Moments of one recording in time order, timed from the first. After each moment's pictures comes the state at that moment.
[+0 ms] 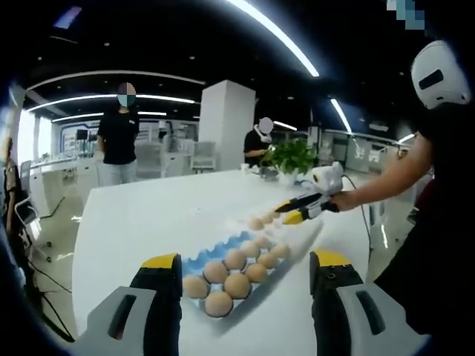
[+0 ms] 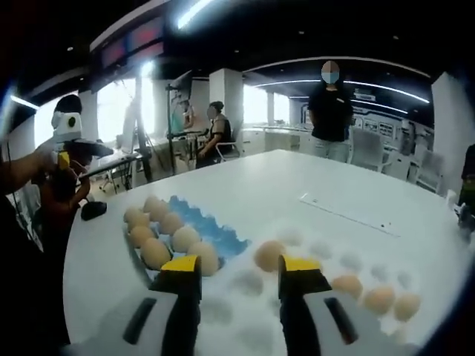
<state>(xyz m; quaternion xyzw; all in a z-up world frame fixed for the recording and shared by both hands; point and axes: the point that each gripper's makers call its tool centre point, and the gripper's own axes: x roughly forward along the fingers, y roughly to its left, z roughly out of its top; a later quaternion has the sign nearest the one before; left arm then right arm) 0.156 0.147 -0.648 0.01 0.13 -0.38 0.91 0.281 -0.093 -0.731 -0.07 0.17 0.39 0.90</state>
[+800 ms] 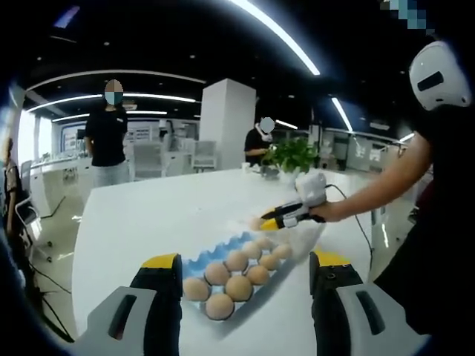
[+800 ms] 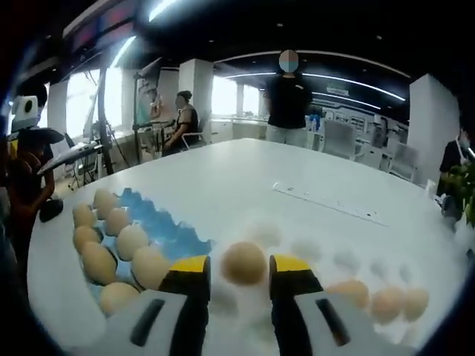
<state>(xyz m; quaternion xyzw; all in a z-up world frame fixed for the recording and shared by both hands) 0.163 0.144 -0.646 0.01 0.13 -0.38 0.92 0.334 -0.087 -0.772 -0.09 0.20 0.30 0.93</state>
